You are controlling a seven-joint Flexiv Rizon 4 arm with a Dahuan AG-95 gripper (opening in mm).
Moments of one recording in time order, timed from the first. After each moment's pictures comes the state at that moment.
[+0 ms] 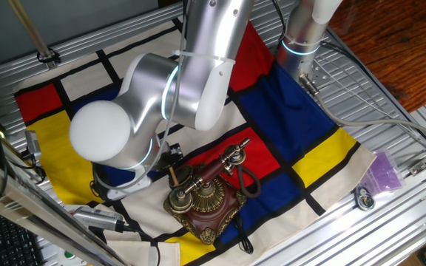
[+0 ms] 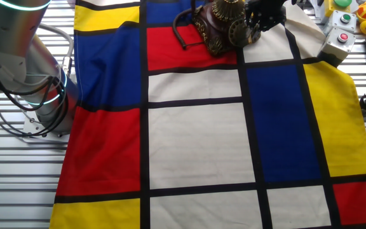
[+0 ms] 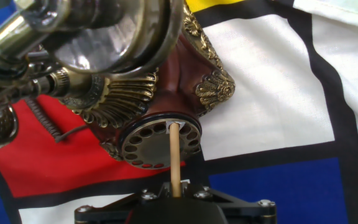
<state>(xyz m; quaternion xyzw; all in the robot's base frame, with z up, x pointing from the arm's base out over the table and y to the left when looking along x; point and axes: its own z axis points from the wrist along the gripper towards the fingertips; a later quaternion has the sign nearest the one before) 0.561 0.180 0.118 0.64 -0.75 -0.02 0.15</state>
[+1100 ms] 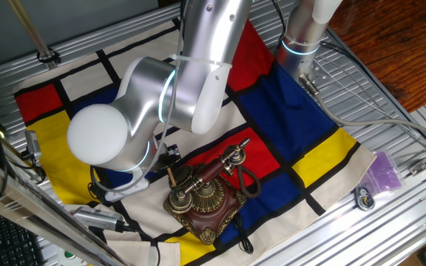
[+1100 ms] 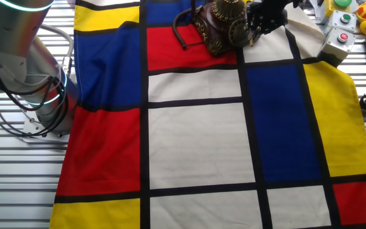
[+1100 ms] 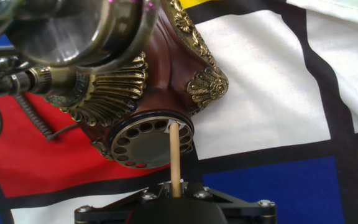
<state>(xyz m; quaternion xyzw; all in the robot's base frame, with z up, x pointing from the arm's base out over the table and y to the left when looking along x) 0.566 0.177 0.111 0.64 -0.75 -0.02 0.15</state>
